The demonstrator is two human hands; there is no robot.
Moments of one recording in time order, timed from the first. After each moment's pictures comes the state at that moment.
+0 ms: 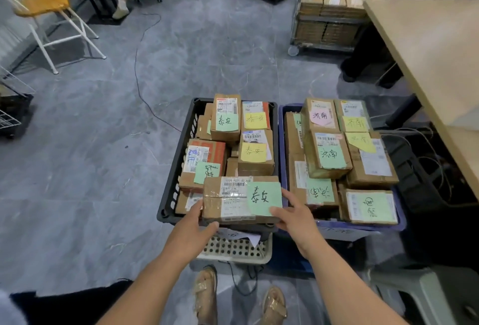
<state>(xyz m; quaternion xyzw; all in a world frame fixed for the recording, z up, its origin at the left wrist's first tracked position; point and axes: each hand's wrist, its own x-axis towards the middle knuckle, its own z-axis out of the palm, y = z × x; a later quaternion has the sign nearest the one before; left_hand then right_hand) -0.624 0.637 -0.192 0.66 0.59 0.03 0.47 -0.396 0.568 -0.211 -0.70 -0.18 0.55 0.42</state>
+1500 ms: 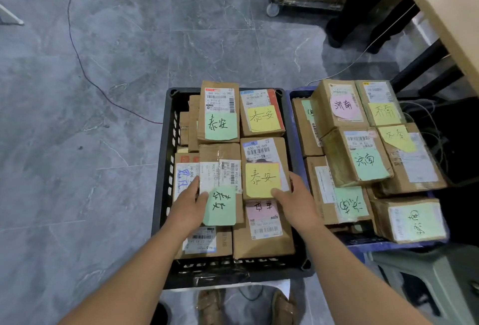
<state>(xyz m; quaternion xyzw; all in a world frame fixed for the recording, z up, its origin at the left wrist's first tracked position) -0.598 0.835 -0.306 0.61 0.59 -0.01 0.53 -0.388 0.720 -0.297 -0.84 -0.20 0.41 0.28</state>
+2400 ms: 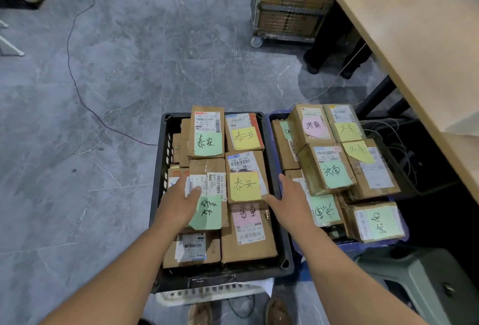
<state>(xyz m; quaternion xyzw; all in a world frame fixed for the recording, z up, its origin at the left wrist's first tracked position) -0.591 0.842 -0.250 0.68 0.58 0.03 0.46 -0.384 0.704 -0.229 -0.87 -0.29 0.33 0.21</state>
